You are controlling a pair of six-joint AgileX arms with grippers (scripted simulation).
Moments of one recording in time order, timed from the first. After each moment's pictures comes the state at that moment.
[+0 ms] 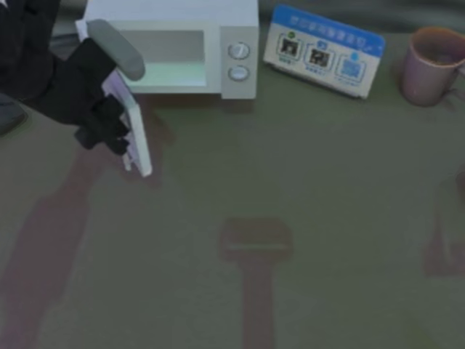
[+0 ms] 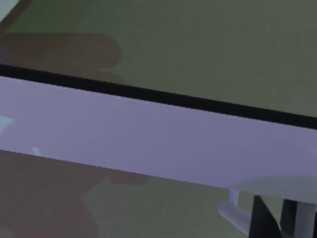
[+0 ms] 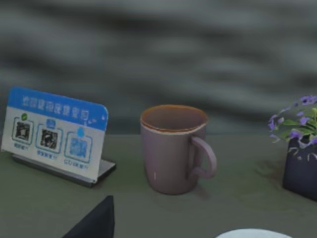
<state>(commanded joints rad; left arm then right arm) -0.20 1.71 1.30 -0.74 0.33 0.64 0.00 0.00 0.00 0.00 0.00 0.00</state>
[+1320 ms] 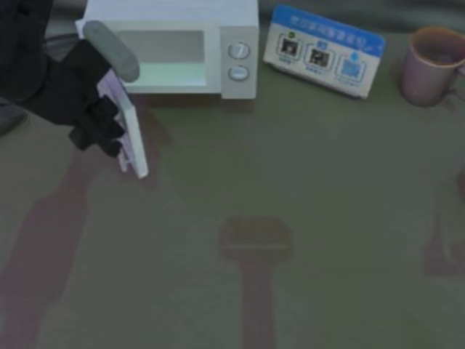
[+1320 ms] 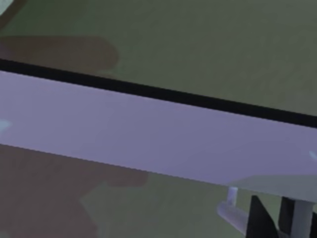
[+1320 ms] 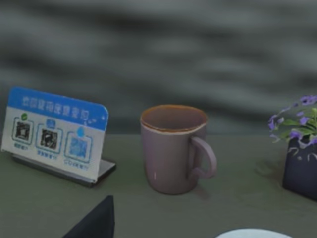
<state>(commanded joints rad) -0.19 1.71 1.29 -0.75 0.35 0.67 0.00 0.00 0.00 0.00 0.00 0.00</state>
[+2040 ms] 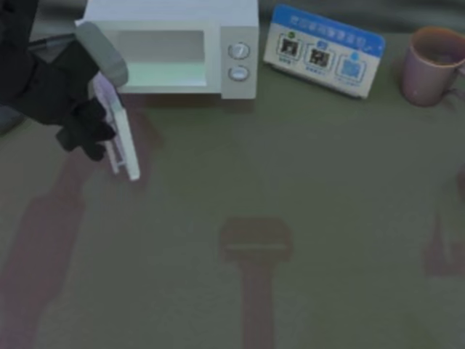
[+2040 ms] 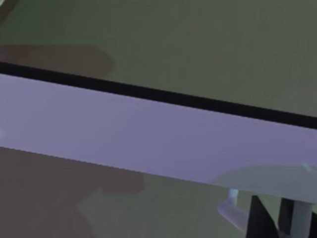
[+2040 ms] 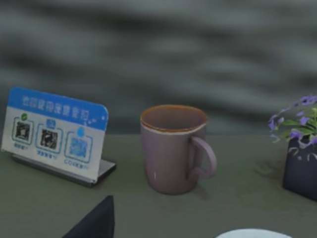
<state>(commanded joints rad) -0.15 1.72 1.31 -0.80 0.39 0.78 0.00 0.00 0.00 0.00 0.00 0.00</state>
